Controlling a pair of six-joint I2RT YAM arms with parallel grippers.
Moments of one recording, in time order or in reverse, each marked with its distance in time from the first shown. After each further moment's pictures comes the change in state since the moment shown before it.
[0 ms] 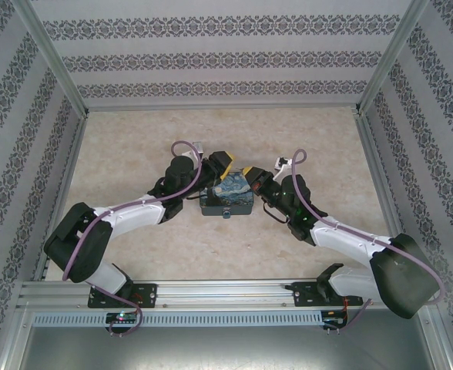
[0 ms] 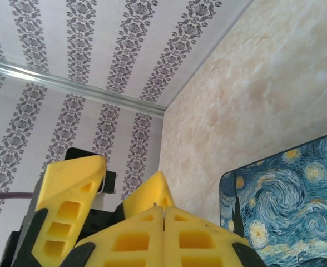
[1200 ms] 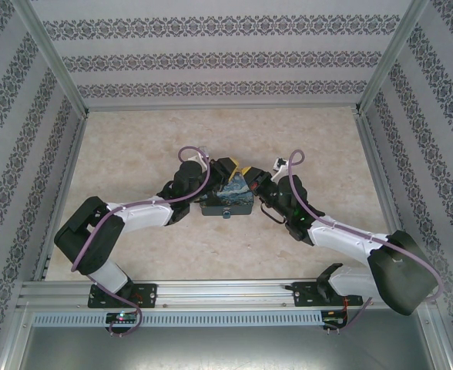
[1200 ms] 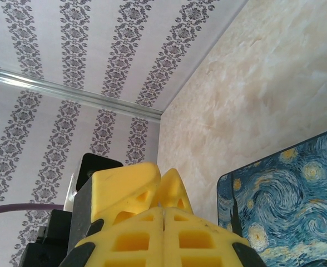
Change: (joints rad) left arm -0.050 0.081 0.000 0.068 -0.063 -0.041; right arm 0.024 0.022 0.008 0.004 0.047 0.018
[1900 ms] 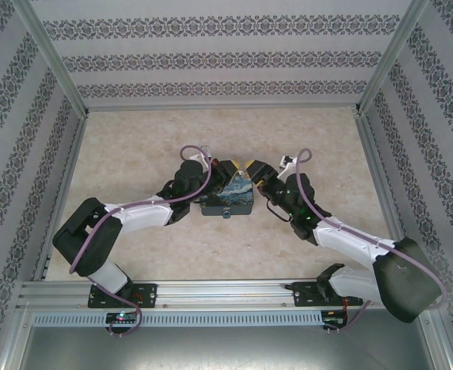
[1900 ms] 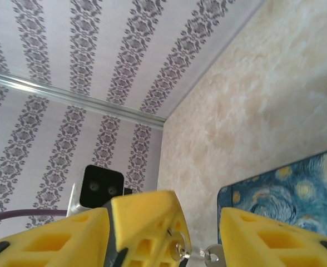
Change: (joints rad) left arm 0.005 -0.026 0.031 -0.086 0.045 0.122; right arm -0.096 -0.073 -0.008 -0.024 -0.076 -0.045
